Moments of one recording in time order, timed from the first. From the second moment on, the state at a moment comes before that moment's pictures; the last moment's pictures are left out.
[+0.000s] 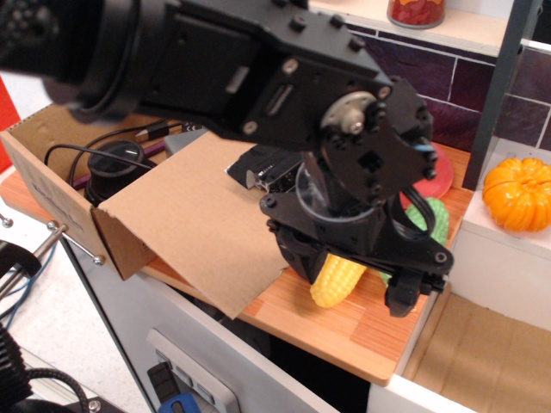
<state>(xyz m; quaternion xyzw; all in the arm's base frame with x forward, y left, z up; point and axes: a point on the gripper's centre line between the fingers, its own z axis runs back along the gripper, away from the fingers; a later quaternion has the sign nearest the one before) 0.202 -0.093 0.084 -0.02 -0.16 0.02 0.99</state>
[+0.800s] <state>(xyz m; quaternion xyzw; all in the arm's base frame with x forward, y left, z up) 0.195 -0.091 0.061 0.07 -0.13 0.03 0.99</state>
